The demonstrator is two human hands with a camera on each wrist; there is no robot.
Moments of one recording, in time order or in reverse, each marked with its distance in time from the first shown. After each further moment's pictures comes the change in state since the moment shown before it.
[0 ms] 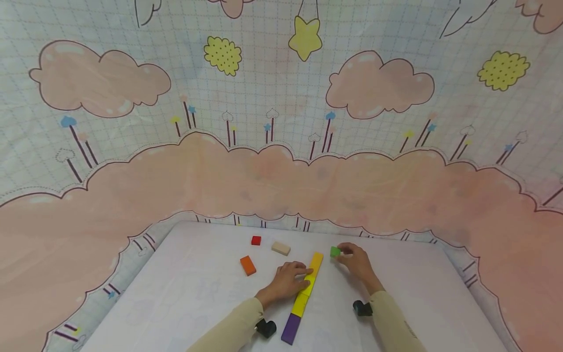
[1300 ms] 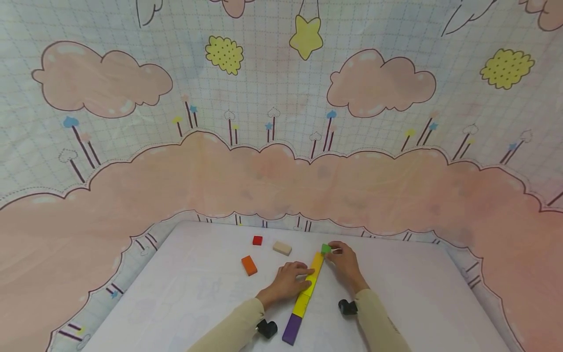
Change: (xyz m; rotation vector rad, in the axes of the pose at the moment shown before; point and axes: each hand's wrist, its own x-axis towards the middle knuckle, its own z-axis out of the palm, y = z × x) left_hand -0.005 0.002 -0.002 0.018 -0.002 0.009; right_hand 0.004 -0.018 0.036 0.173 0.033 0.060
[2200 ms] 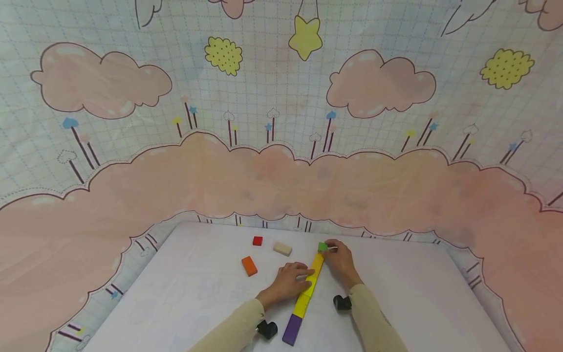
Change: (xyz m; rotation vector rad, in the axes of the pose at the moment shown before) left_hand -0.001 0.002 -0.002 -0.002 -0.005 -0.009; right_hand 0.009 -0.007 0.011 -0.002 -0.017 0.033
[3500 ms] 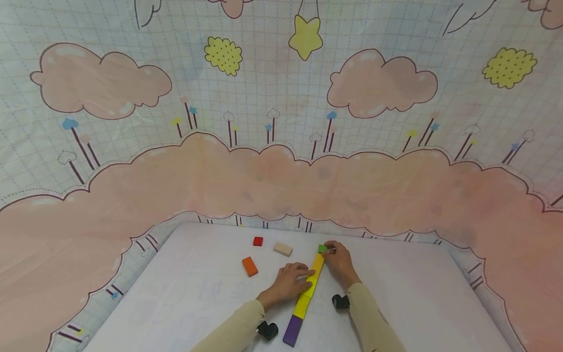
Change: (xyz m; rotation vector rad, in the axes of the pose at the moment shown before) left_hand 0.001 -0.002 0.002 0.000 -0.004 0.005; right_hand 0.004 -0.001 0.006 -0.020 -0.016 0.061
